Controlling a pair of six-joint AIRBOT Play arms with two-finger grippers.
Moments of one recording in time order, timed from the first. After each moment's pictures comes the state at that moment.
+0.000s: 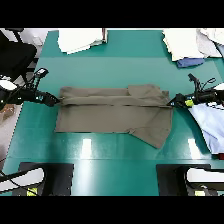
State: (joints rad) left arm 0.26 -1.29 0.96 0.94 -0.99 -0.57; right arm -0.34 -1.46 1.02 -0.84 1.24 1.03
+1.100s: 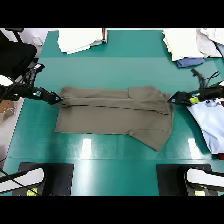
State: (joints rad) left arm 0.26 -1.28 1.04 0.95 -1.10 -0.71; right arm -0.33 -1.36 1.07 -0.91 1.30 1.04
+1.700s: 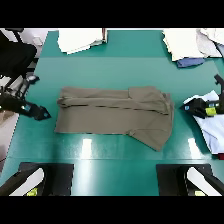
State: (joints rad) left arm 0.26 -0.98 0.85 1.21 -1.37 -0.97; right arm -0.50 -0.98 0.81 -0.92 1.43 1.25
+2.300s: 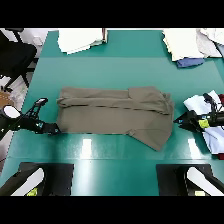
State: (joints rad) left arm 0.26 -0.97 0.56 1.21 -1.12 -1.09; right arm -0.53 -1.04 0.70 -0.92 1.48 1.26
